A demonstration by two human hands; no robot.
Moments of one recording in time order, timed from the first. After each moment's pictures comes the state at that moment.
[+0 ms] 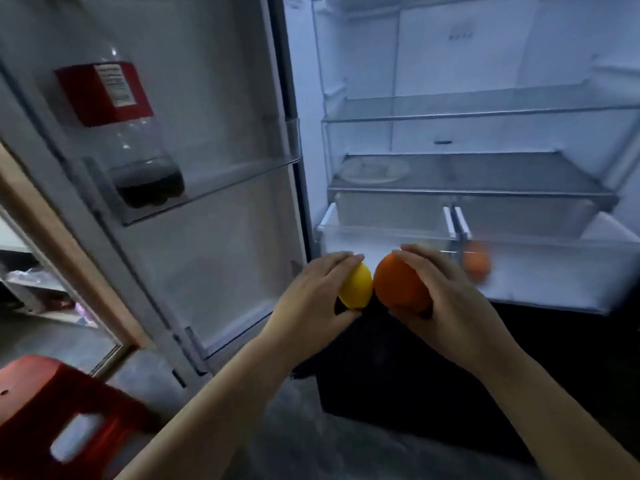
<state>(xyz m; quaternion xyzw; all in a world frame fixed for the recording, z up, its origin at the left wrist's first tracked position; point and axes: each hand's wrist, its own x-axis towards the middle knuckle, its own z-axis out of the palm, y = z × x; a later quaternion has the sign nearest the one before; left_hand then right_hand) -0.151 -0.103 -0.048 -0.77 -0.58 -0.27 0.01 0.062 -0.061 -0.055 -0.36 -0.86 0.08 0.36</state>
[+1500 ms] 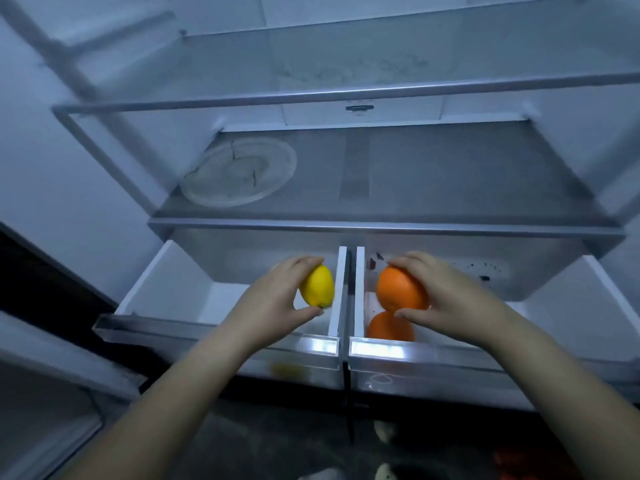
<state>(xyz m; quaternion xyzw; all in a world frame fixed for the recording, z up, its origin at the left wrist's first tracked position) -0.013 0.307 -0.129 -0.78 -0.59 -0.17 -0.11 0.262 0.347 -0.124 -0.46 -0.86 0.18 0.11</state>
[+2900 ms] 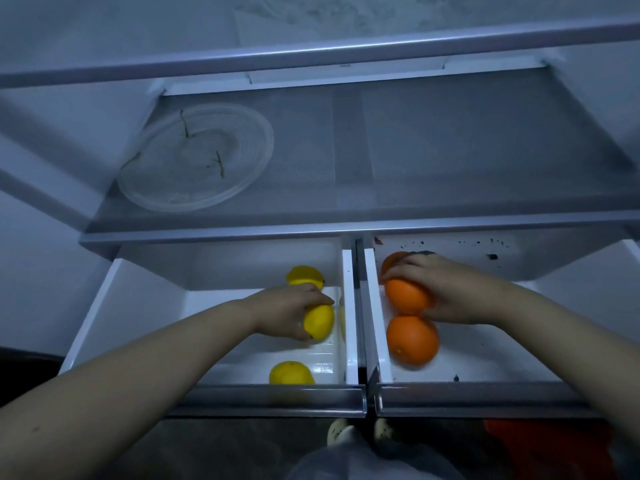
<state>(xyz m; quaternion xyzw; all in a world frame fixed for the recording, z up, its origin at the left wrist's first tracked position) -0.055 0.417 -0.242 -0.86 -0.42 0.13 -0.26 0.255 0.424 -0.184 -0.43 -0.87 0.22 -0.07</state>
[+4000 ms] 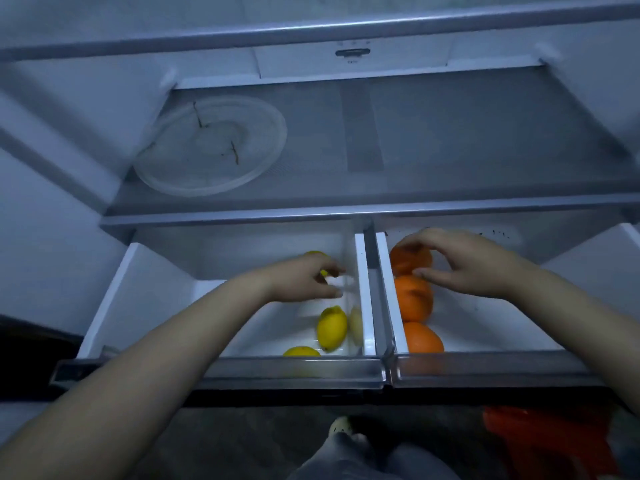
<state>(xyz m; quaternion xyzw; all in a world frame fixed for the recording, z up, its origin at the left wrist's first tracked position) -0.036 0.415 -0.187 -0.78 -0.49 0.04 -0.39 0.250 0.413 -0.160 -0.46 -0.87 0.19 0.05</state>
